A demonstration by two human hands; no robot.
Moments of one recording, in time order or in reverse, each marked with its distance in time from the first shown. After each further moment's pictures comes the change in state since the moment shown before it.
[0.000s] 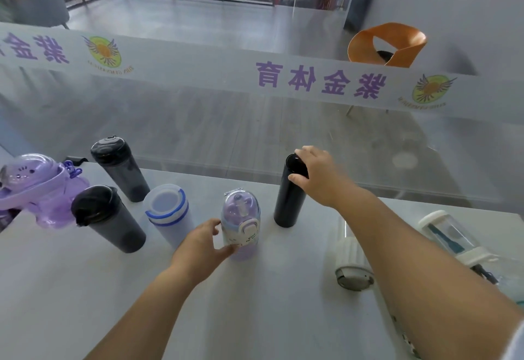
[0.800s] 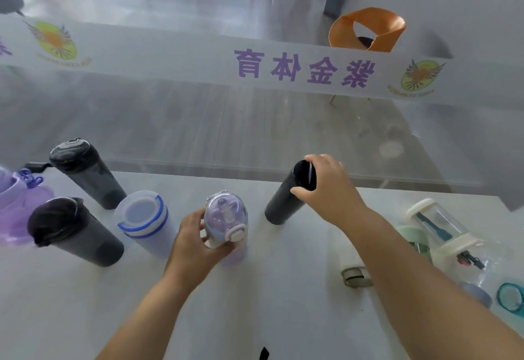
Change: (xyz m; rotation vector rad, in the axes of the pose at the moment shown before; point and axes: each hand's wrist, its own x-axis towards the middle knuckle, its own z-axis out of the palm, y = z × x) left_hand 0.019 0.003 0.018 -0.464 0.137 0.168; right_hand -0.029 0.011 0.006 0.133 0.135 0.198
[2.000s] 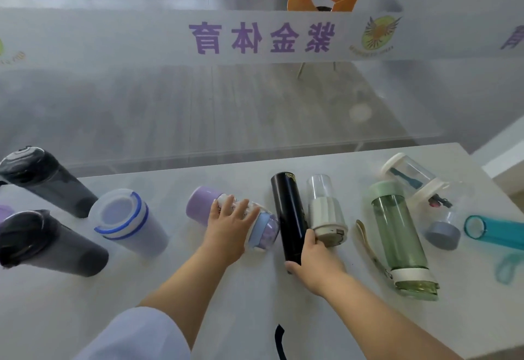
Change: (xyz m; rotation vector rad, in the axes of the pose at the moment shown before) left_hand 0.025 -0.017 0.067 1.220 -0.437 0.561; right_hand -0.128 0.041 0.101 -0.162 -0.504 0.540
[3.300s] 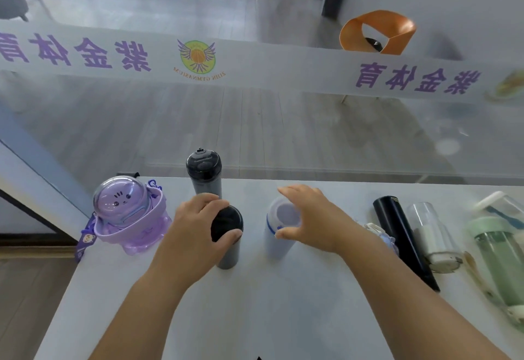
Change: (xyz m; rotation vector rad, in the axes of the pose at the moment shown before) left_hand -0.202 -0.253 -0.086 -0.643 0.382 -0.358; right_hand -0.063 -0.296 -0.034 -0.037 0.181 -0.646
